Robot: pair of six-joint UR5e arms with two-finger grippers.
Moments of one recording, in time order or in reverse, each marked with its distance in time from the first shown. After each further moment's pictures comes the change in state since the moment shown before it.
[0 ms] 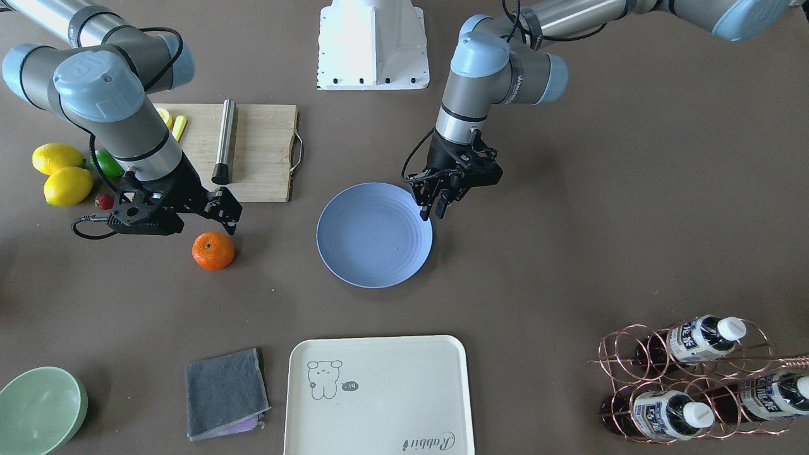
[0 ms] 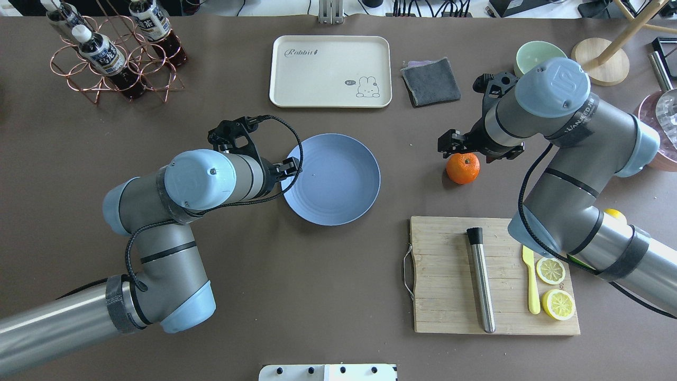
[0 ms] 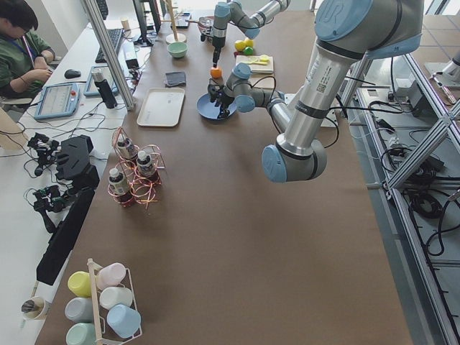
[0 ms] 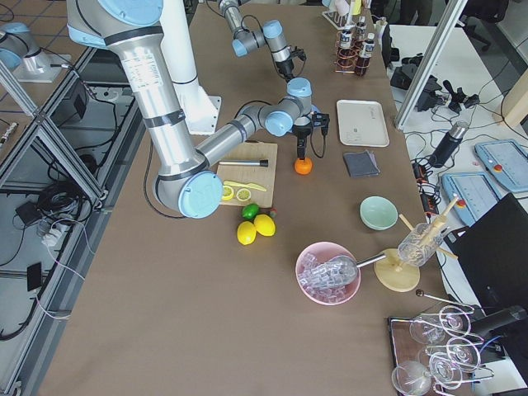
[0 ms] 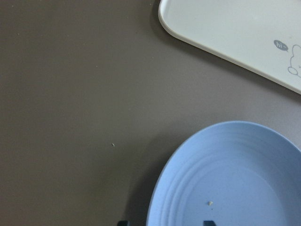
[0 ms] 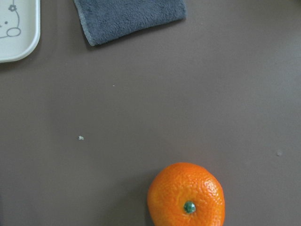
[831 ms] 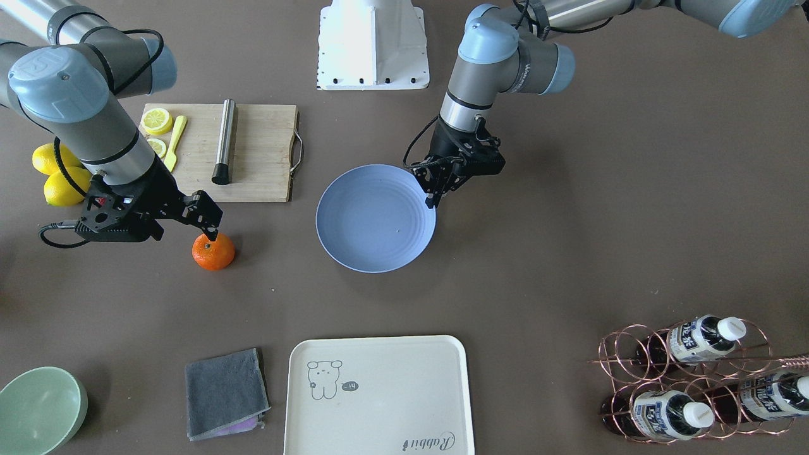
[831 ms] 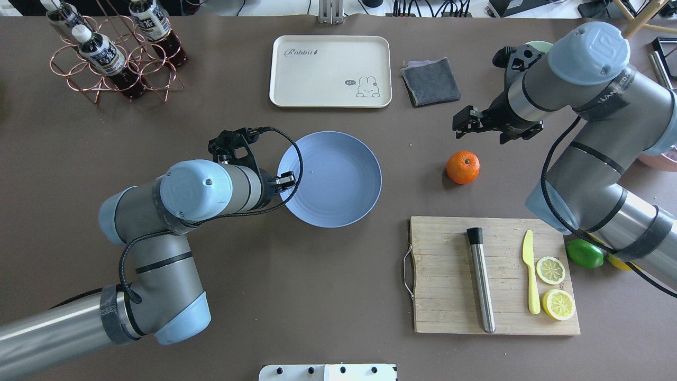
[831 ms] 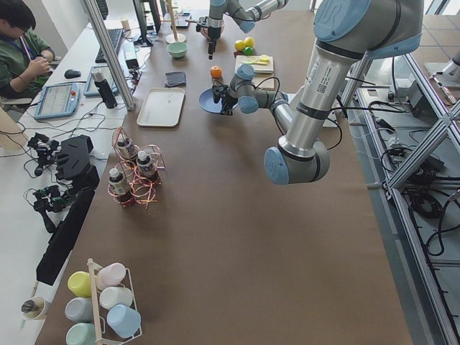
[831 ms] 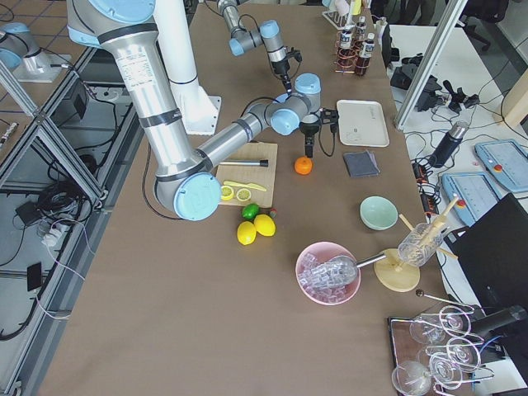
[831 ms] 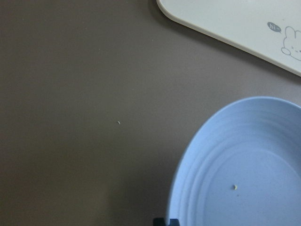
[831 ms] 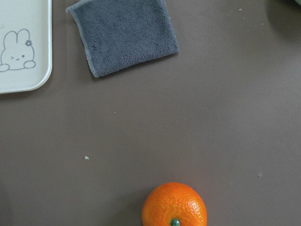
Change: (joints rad) left arm 0.028 0.011 0.000 0.000 -0.009 0.019; right arm 0.082 0.000 0.032 -0.001 0.083 -0.038
